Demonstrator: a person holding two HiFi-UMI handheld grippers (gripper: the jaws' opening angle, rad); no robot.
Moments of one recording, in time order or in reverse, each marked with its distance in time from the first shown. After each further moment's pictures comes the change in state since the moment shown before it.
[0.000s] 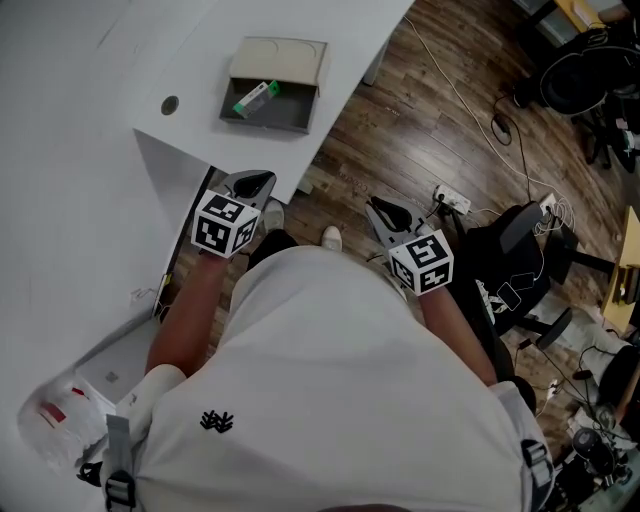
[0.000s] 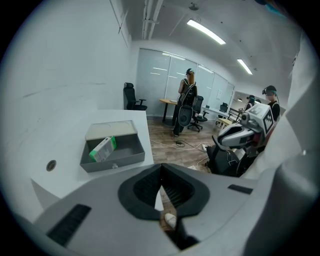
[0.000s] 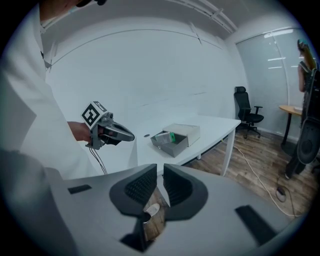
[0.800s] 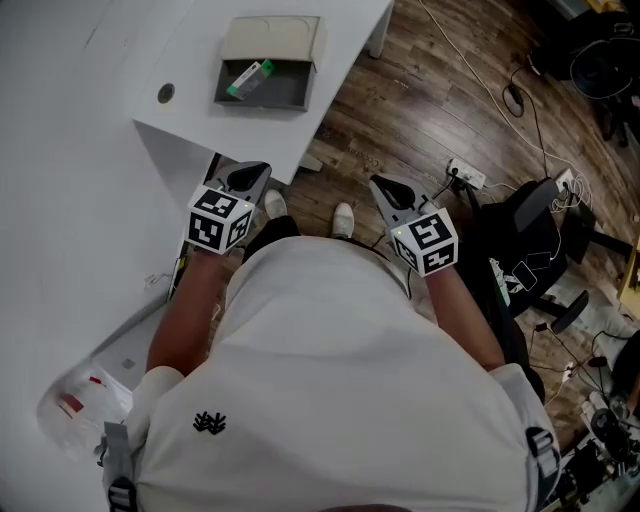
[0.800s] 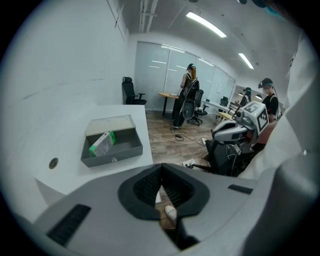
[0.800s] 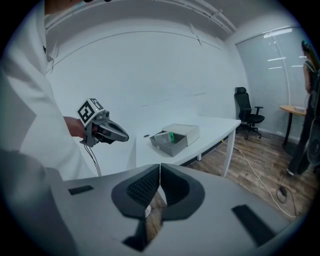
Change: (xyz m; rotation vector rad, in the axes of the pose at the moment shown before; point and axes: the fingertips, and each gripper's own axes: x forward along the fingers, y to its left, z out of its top) left arm -0.009 -0.010 -0.012 0.016 0.073 0.002; right arm 0.004 -0.006 -0.007 -0.011 -0.022 0.004
